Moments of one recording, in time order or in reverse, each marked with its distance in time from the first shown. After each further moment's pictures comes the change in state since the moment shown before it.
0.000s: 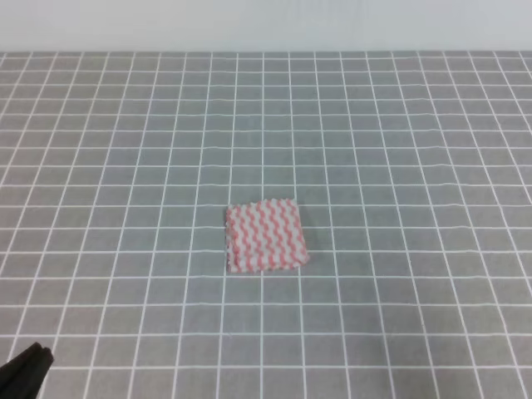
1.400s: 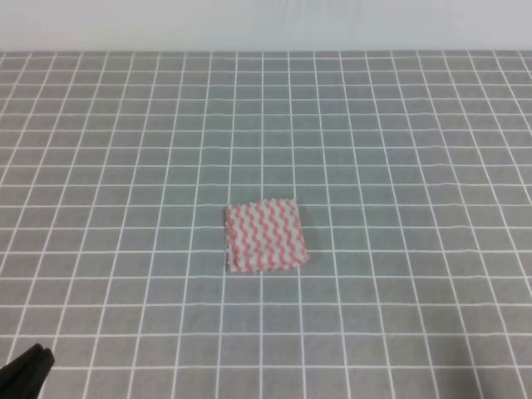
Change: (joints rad) left arm 0.000 0.002 0.001 0.000 0.006 0.000; right arm -0.257 -0.314 0.184 -0.356 0.189 0.314
